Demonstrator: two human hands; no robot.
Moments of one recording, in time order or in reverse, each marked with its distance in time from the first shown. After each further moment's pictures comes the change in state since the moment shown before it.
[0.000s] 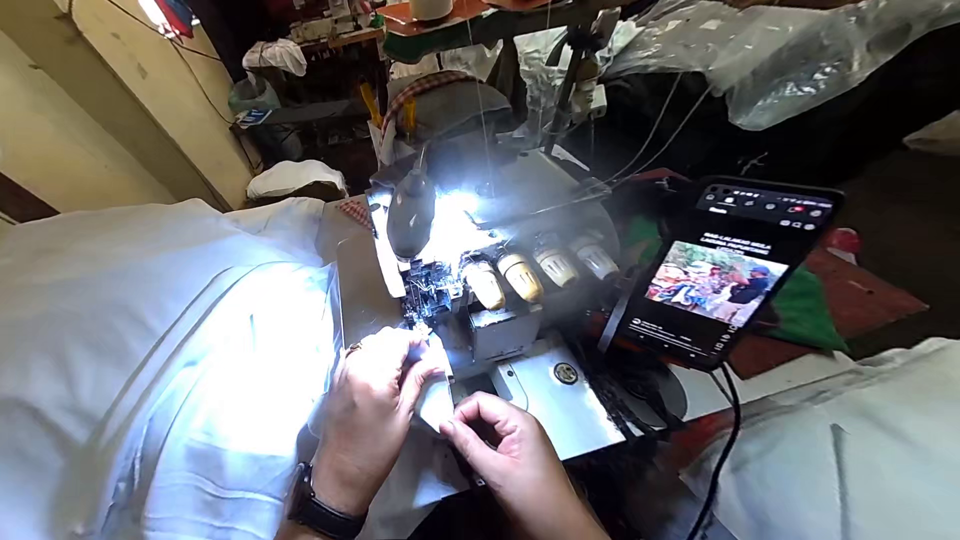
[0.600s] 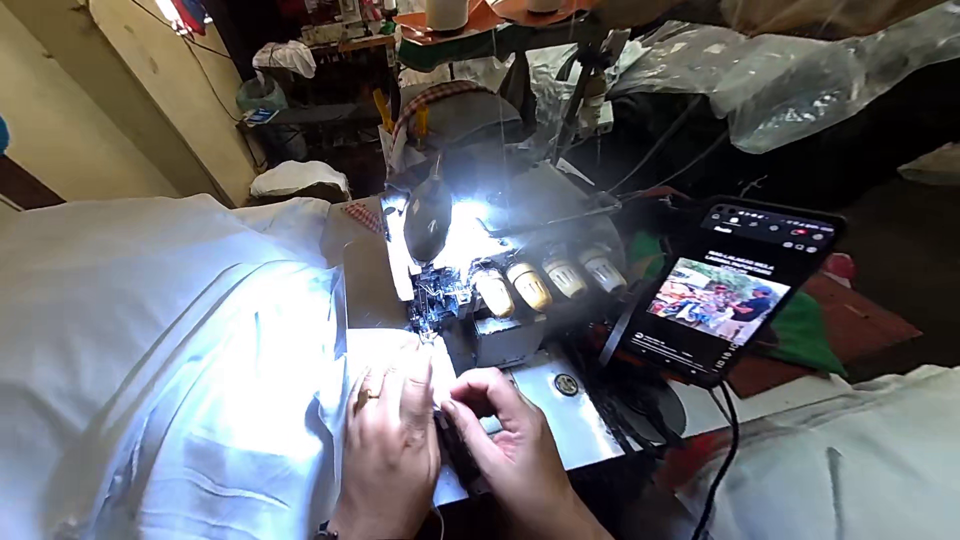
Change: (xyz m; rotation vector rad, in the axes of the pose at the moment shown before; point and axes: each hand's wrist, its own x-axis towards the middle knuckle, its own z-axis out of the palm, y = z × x) left_hand -0.031 0.024 0.018 0.293 0.130 0.012; right_hand 0.021 -0.004 0.005 -0.165 0.116 -0.335
